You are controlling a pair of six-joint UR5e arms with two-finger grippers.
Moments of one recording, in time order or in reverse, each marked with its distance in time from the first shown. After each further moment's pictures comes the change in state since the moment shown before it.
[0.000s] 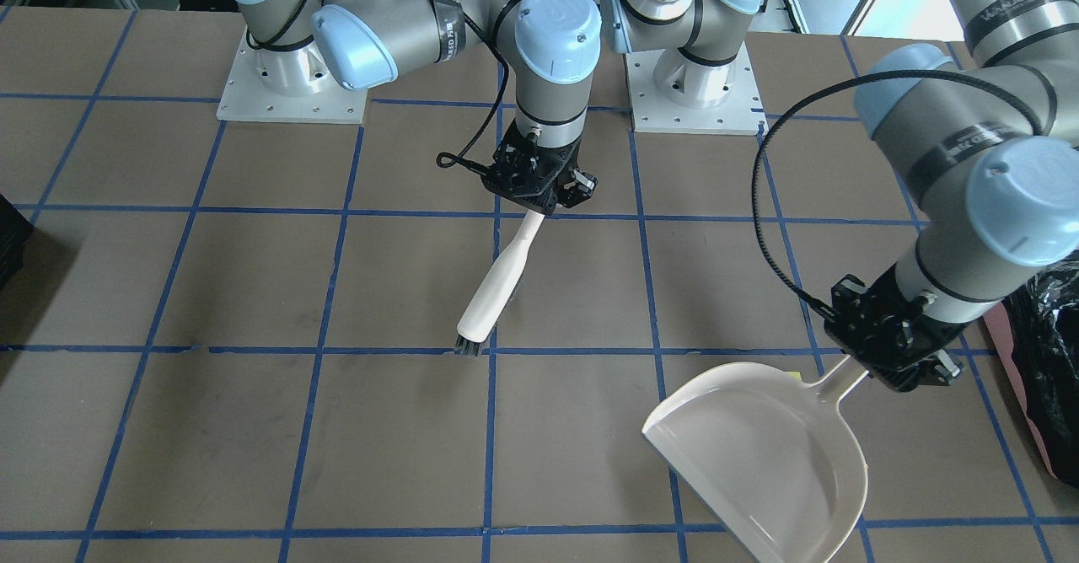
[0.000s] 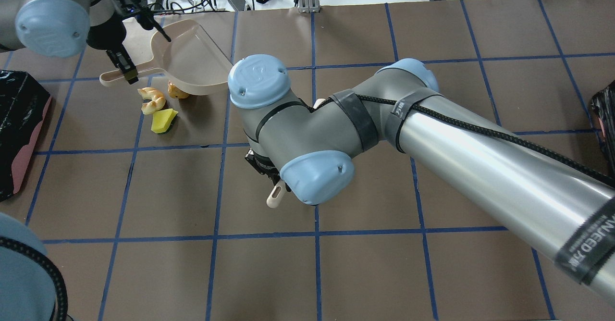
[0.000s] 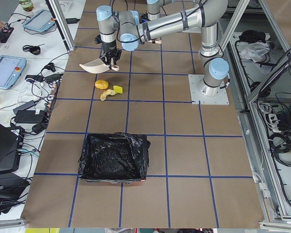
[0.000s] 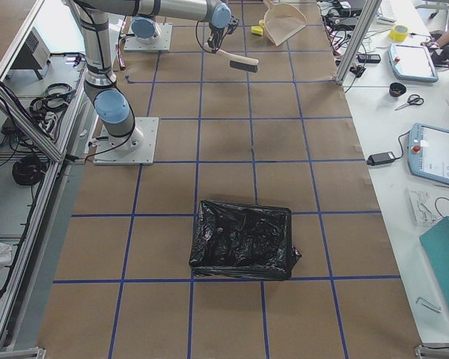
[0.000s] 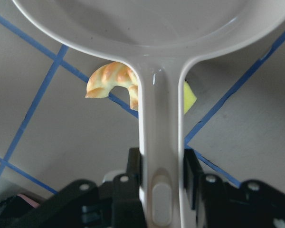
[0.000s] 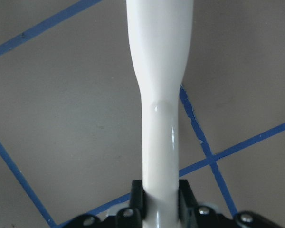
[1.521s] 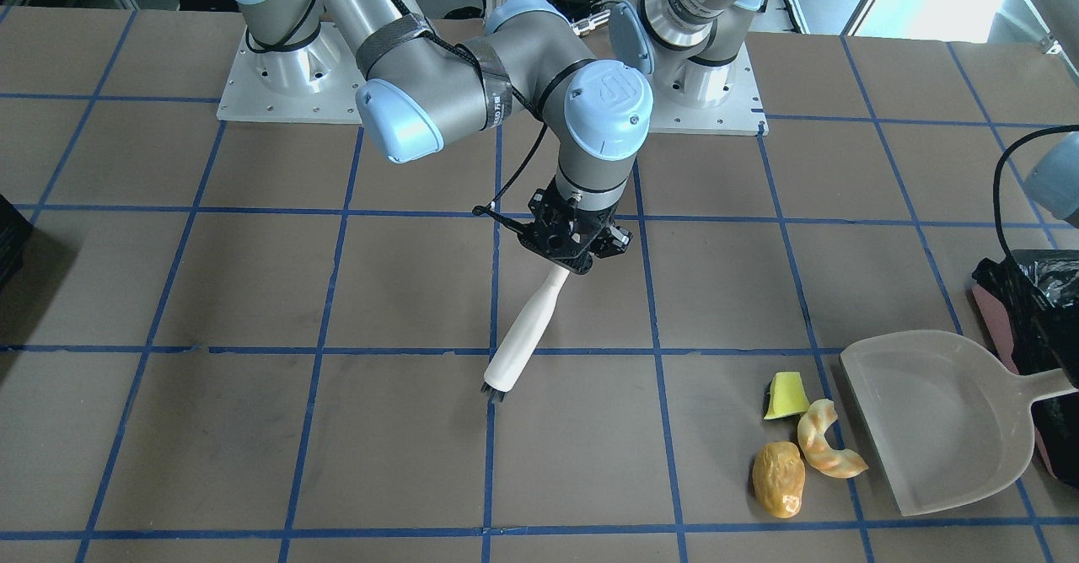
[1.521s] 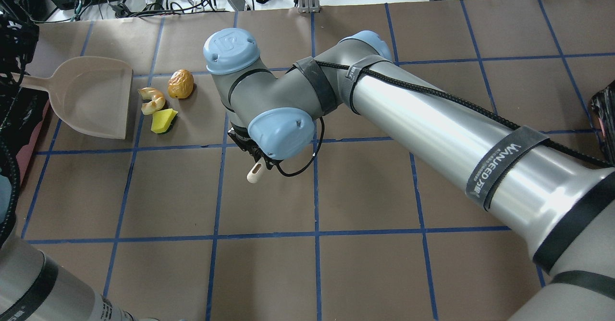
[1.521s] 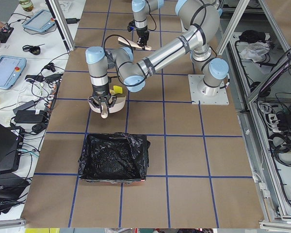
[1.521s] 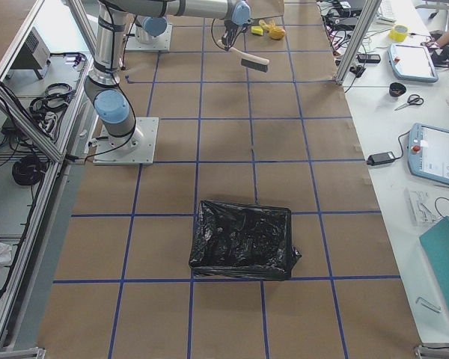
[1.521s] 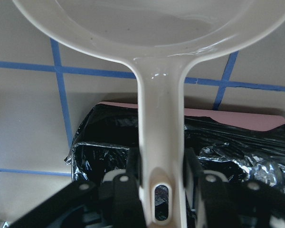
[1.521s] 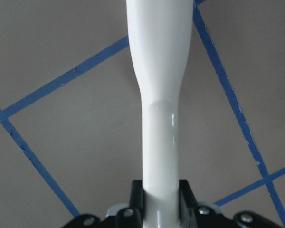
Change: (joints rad) left arm 0.283 -0.159 0.094 0.232 0.177 0.855; right arm 0.002 0.172 -0.184 0.033 0.014 0.044
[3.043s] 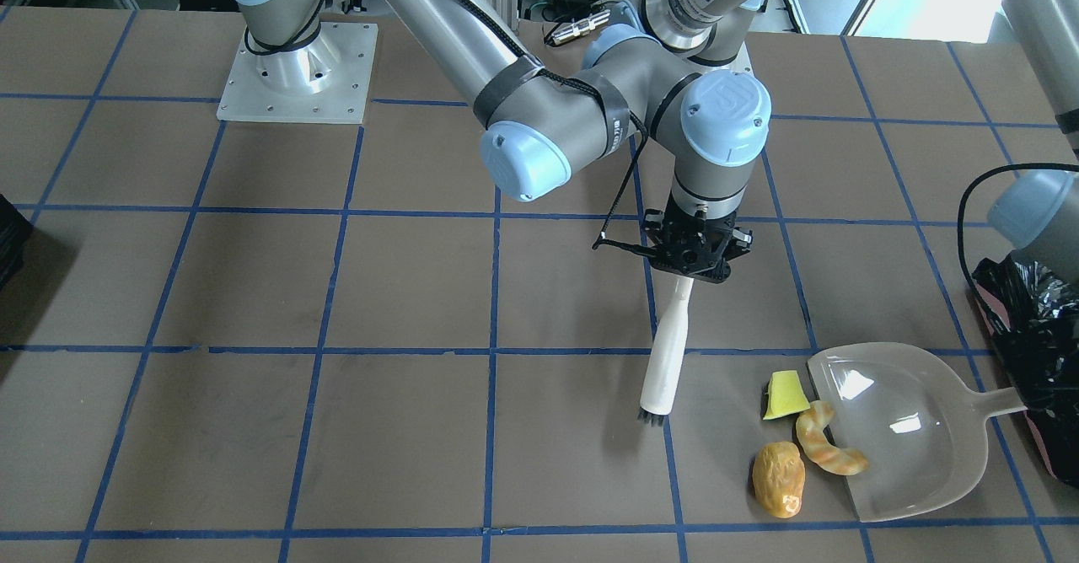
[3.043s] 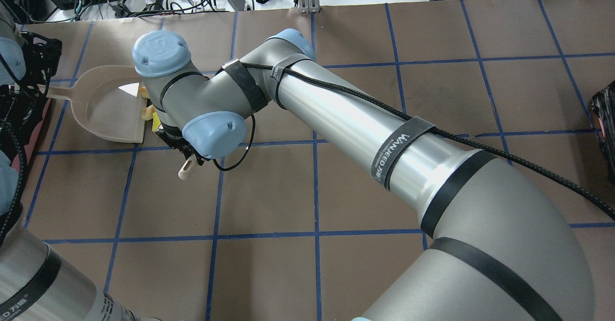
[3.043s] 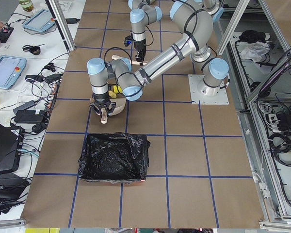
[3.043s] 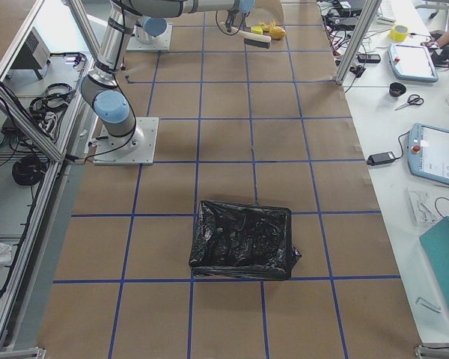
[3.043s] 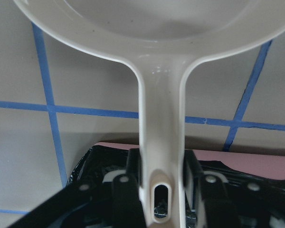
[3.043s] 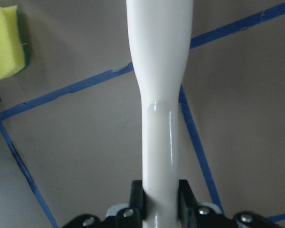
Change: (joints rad) left arm -0.013 -0.042 -0.053 0.058 -0.057 -0.056; right arm 0.129 0.239 -0.344 -0.058 0.121 -0.030
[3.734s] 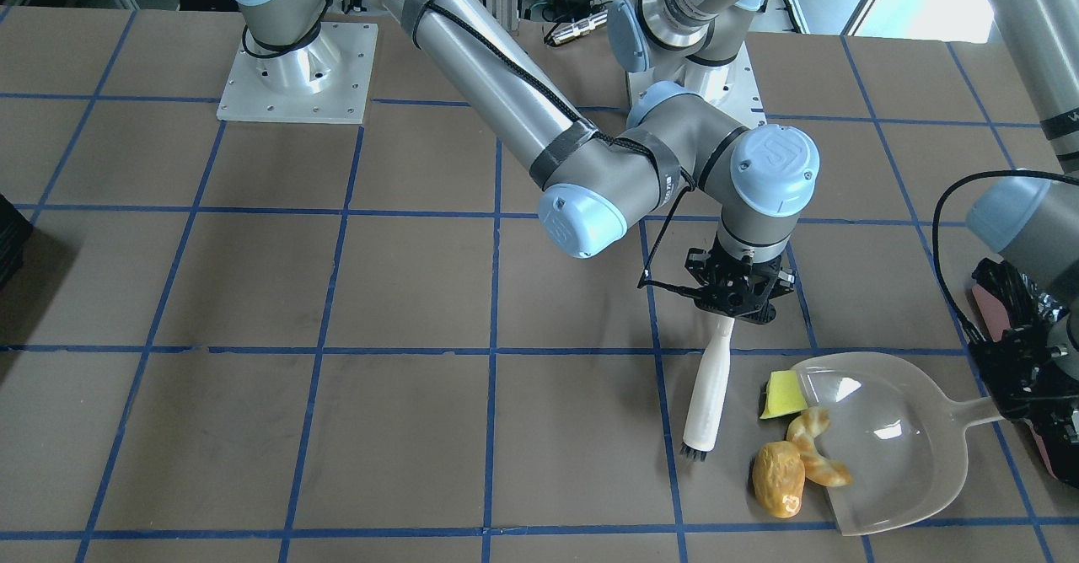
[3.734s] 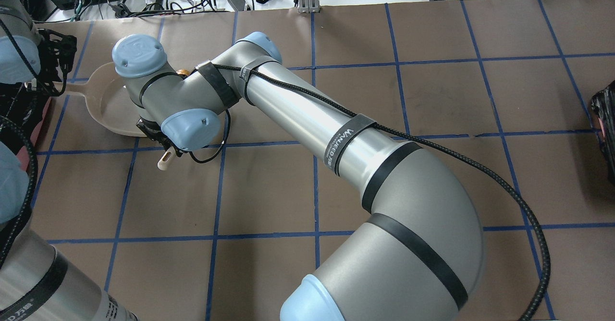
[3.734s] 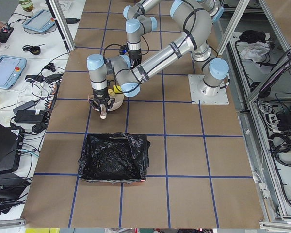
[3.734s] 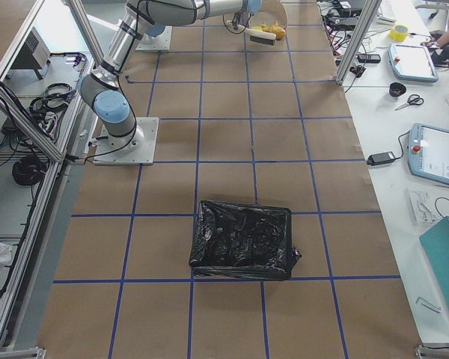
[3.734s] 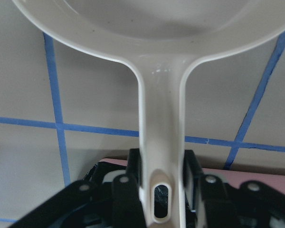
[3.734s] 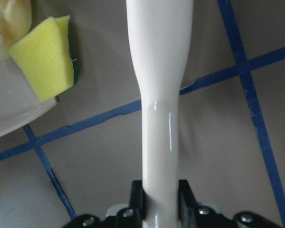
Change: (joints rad) left arm -0.037 0.000 -0.004 0.000 -0.003 -0.046; right arm 0.019 0.178 -0.217 -0.003 0.006 0.055
